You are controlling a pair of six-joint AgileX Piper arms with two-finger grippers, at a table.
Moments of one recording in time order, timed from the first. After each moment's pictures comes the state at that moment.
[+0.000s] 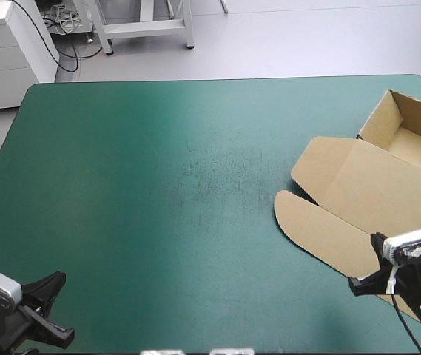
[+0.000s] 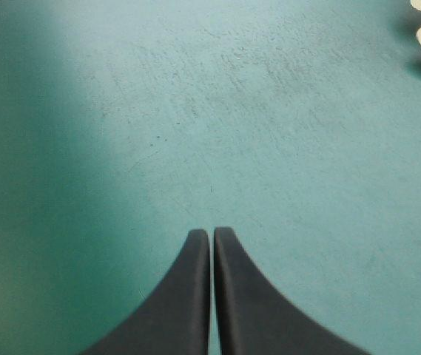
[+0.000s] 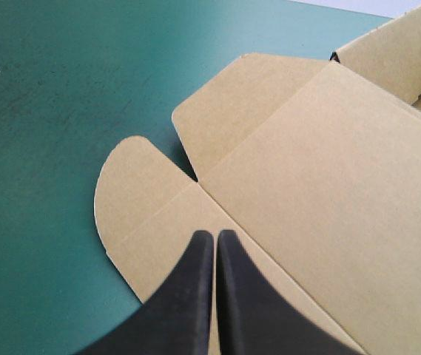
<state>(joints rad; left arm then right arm) -0.49 0.16 -0.60 0.08 0.98 -0.05 0.19 0.39 -0.60 0.00 0.70 -0.12</state>
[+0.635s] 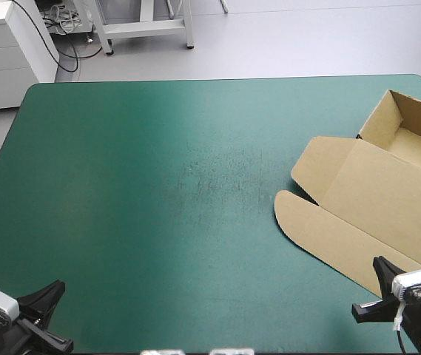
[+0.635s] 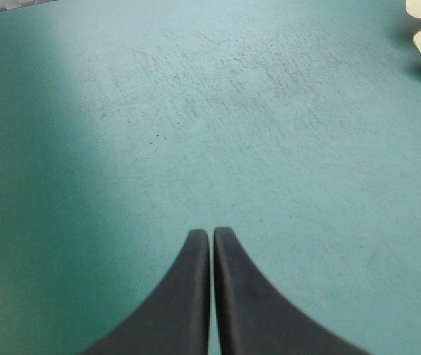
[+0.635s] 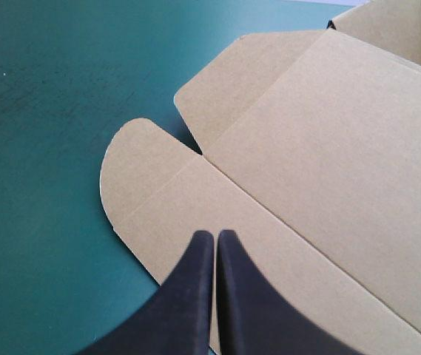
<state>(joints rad) -0.49 0.02 -0.51 0.08 0.96 -0.05 0.19 0.12 -0.41 0.00 0.69 -0.06</state>
